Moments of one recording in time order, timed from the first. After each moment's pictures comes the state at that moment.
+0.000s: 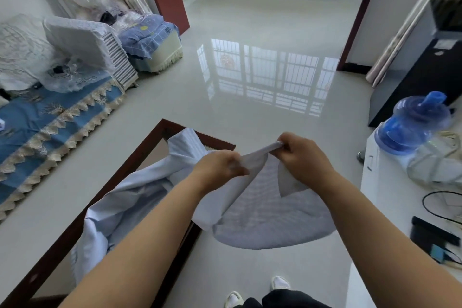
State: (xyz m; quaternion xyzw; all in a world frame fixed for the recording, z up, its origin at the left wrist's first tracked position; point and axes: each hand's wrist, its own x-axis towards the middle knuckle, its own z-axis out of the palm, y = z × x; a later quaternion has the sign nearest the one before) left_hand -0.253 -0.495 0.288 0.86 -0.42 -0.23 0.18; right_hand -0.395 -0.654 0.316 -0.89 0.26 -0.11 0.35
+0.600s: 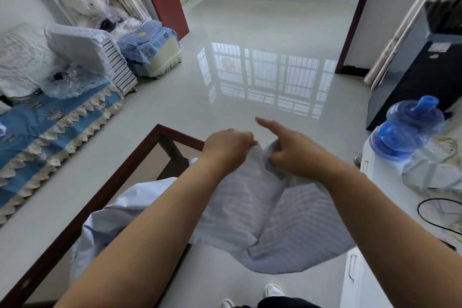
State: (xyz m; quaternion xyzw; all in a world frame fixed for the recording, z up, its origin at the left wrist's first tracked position) left_hand -0.287 -0.594 0.339 0.88 -0.48 -0.02 0.03; right_hand -0.410 -0.709 0.360 -0.91 0.18 0.02 0.38
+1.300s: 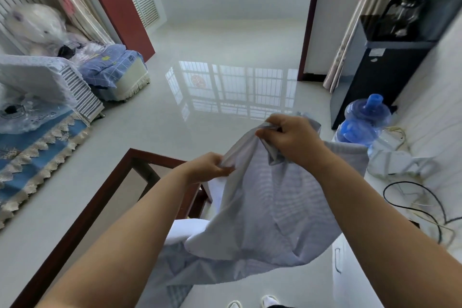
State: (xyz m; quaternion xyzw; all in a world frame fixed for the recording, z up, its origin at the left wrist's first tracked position) left_hand -0.262 -0.599 0.315 0.79 -0.40 -0.41 0.22; right_hand -0.432 -0.744 0.360 -0.86 0.21 -0.24 0.39
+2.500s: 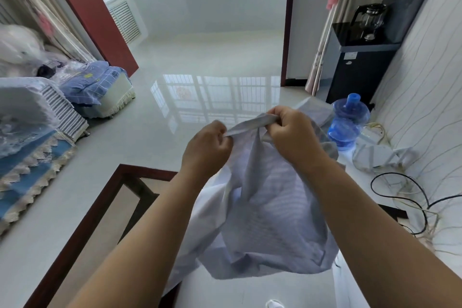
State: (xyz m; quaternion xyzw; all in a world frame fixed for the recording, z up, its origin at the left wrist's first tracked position) left_hand -0.300 -0.603 0.370 0.83 -0.45 -0.04 0.31; right_hand -0.445 -0.709 0.391 -0.79 0.32 -0.33 0.40
